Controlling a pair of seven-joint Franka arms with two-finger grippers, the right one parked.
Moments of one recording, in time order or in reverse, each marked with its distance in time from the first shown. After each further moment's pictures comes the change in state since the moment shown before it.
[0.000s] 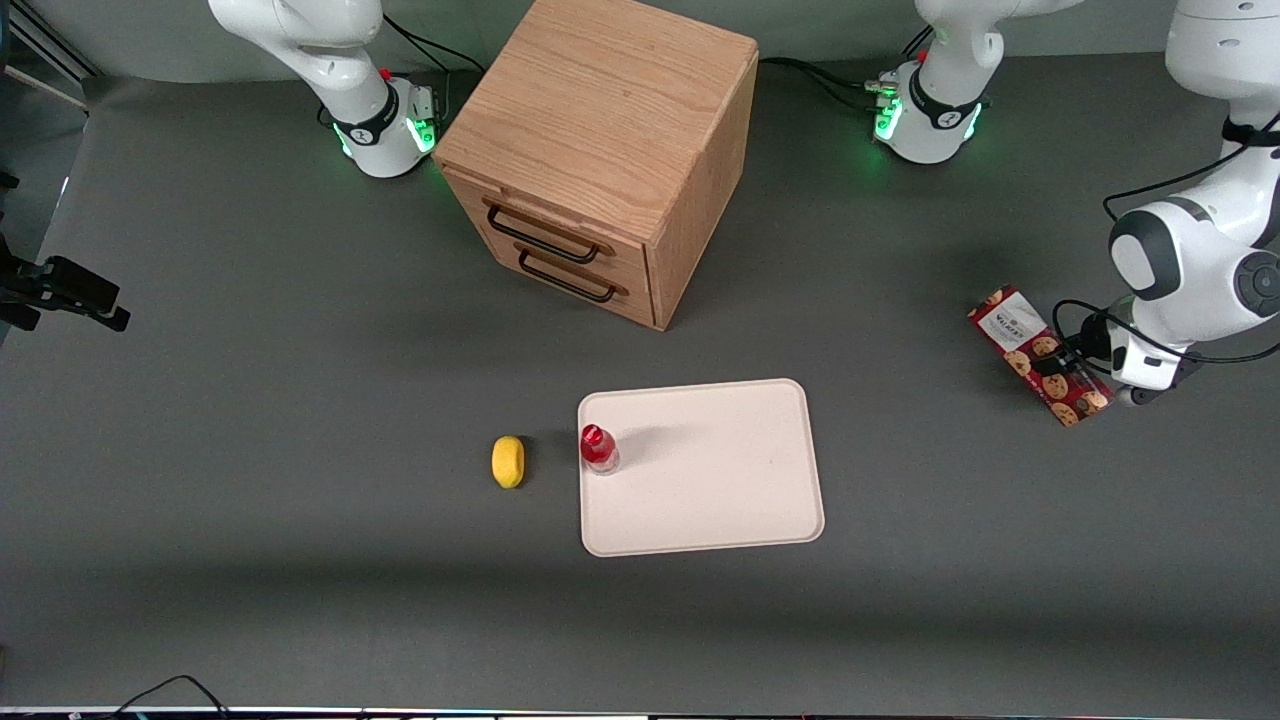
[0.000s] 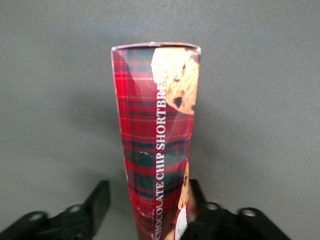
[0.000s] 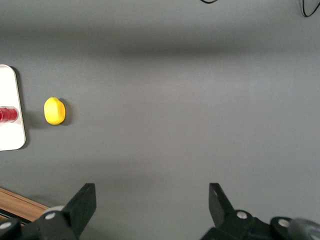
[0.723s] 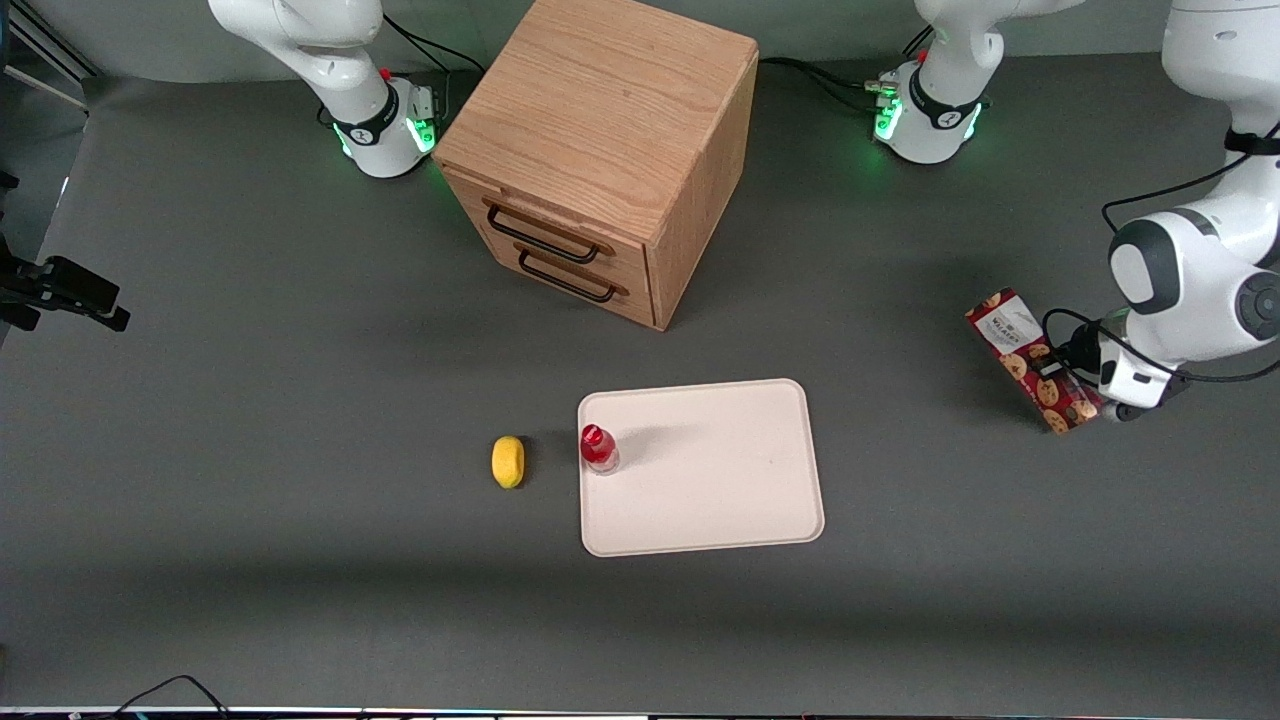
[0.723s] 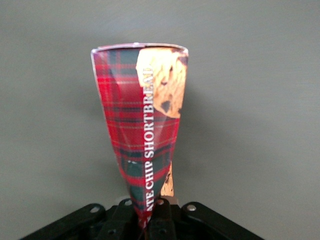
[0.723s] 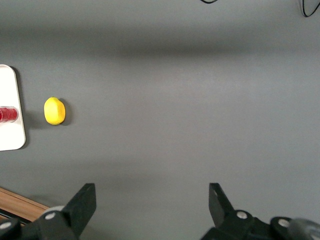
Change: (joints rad) arm -0.018 -0.005 -0.087 0.180 -0.009 -0.217 -0.002
